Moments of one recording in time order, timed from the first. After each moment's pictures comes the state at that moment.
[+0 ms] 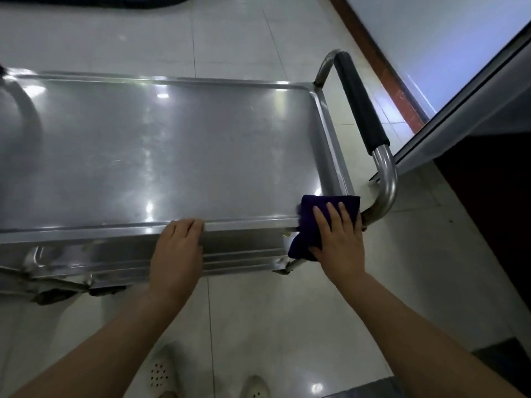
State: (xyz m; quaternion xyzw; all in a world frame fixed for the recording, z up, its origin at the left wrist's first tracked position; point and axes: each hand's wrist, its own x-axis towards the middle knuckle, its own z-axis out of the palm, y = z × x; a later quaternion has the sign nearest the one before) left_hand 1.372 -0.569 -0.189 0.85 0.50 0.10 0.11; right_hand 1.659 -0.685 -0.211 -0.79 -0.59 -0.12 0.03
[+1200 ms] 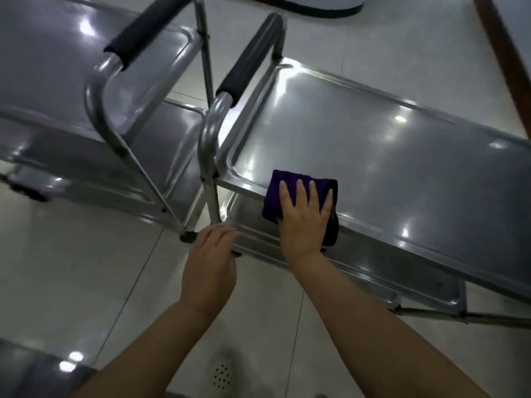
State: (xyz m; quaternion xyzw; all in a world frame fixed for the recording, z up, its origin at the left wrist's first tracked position) left_hand 0.966 -0.533 -0.206 0.72 0.61 0.31 0.12; right_hand 1.135 -0.457 -0.225 -0.71 -0.69 -0.13 0.05
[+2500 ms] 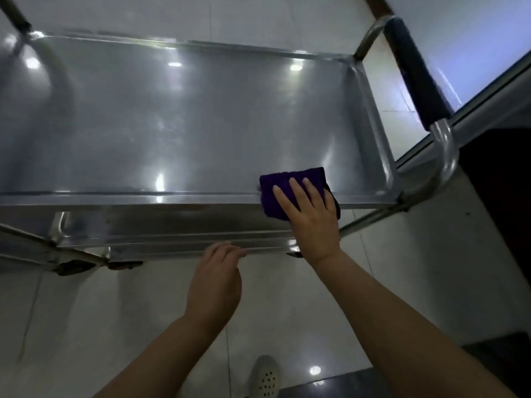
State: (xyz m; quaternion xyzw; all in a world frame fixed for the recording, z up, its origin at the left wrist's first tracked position) left_hand 1.322 -0.635 -0.233 0.84 0.46 0.18 0.21; right_hand 1.543 -0.629 -0.235 -0.72 -0.67 -0.17 0.08
